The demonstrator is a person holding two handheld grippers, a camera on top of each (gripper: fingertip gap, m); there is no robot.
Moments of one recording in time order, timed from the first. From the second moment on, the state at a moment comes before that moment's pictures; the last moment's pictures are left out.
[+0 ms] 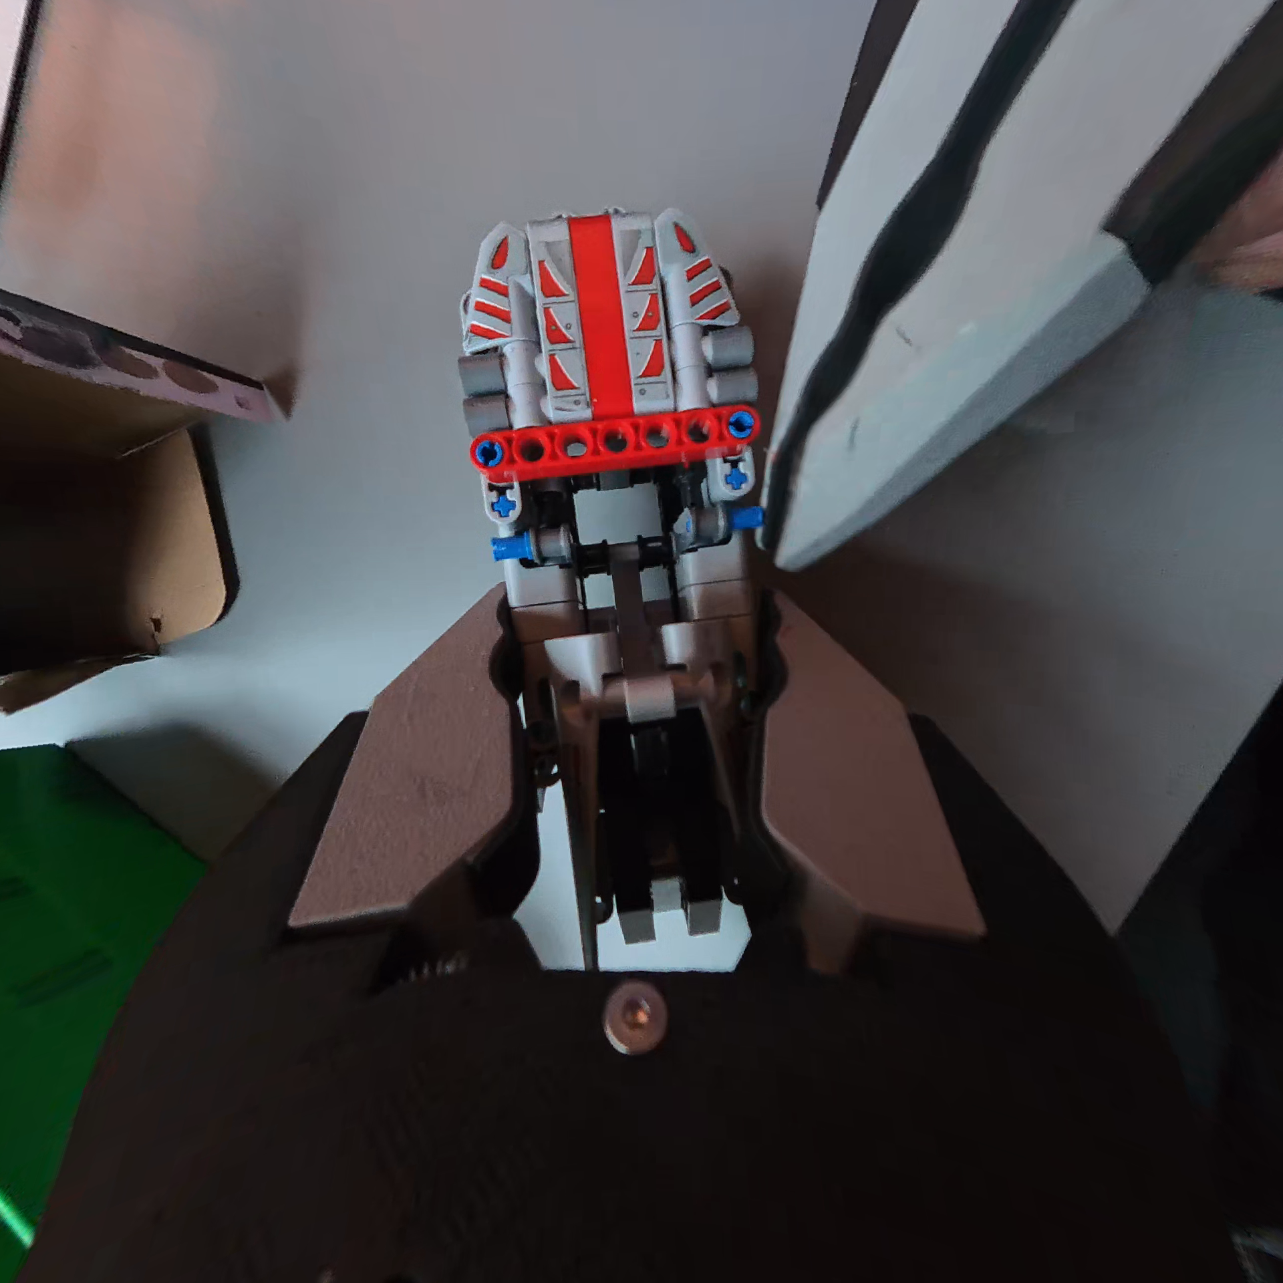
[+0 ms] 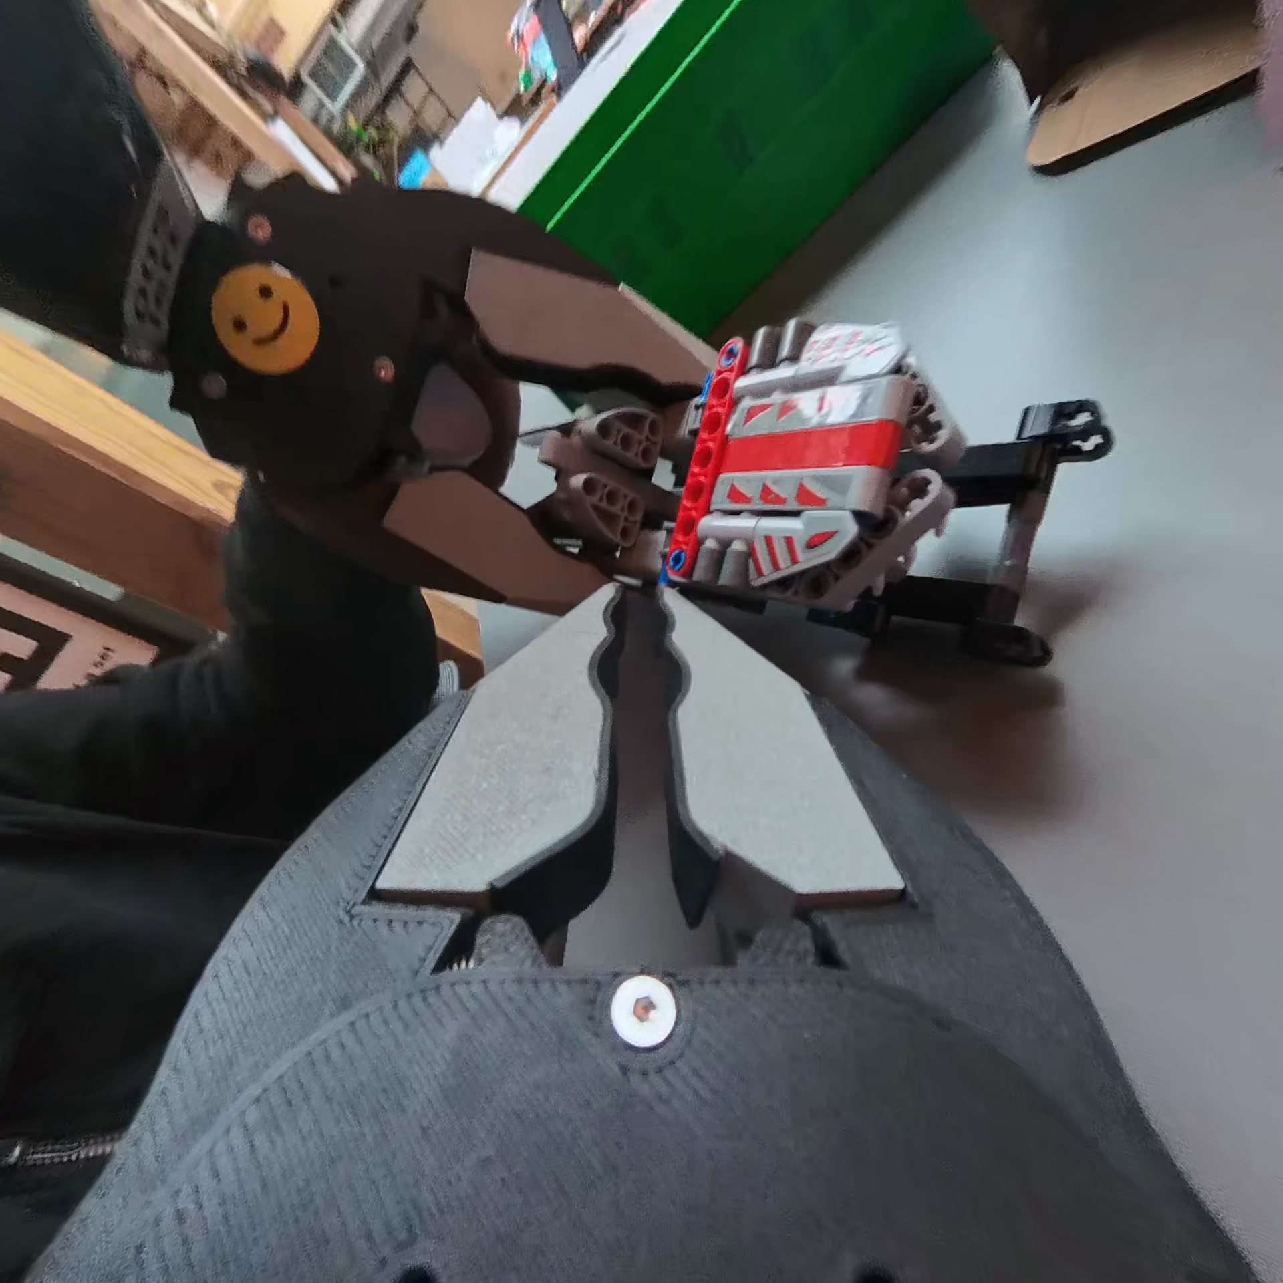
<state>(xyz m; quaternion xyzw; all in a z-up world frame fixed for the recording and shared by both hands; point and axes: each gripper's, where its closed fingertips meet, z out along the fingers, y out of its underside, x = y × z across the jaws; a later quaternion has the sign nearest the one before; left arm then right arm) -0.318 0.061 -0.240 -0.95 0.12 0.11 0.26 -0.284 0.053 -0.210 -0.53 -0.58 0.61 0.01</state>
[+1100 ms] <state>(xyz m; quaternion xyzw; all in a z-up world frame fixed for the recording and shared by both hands) -0.315 0.054 -0.241 -0.96 0.10 -0.01 0.27 -0.289 0.086 -0.220 -0.44 -0.73 0.45 0.27</state>
